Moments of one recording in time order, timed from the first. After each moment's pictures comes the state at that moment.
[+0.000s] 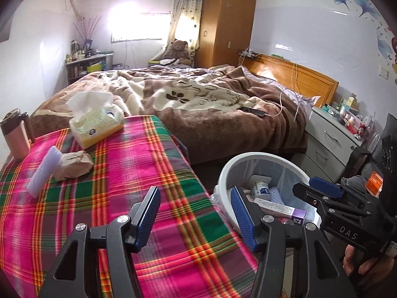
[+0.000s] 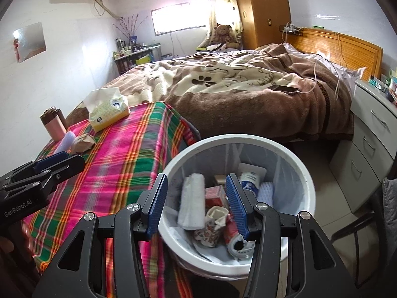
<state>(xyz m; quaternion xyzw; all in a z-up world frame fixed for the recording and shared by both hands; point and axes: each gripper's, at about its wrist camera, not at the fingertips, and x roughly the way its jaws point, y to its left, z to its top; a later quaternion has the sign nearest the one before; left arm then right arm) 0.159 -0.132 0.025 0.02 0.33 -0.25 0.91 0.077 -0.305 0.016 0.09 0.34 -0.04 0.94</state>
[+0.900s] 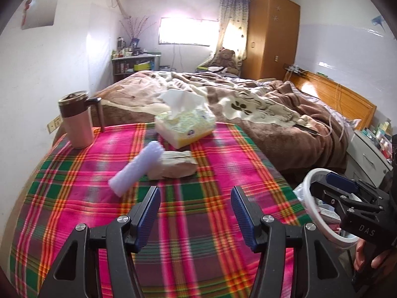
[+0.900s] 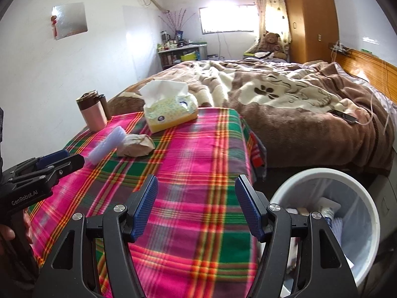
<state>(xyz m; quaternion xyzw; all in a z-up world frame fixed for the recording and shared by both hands) 0.202 0.019 0.024 -0.01 0.32 -0.13 0.94 0.134 -0.196 0.019 0.04 0.33 0.07 0.94</state>
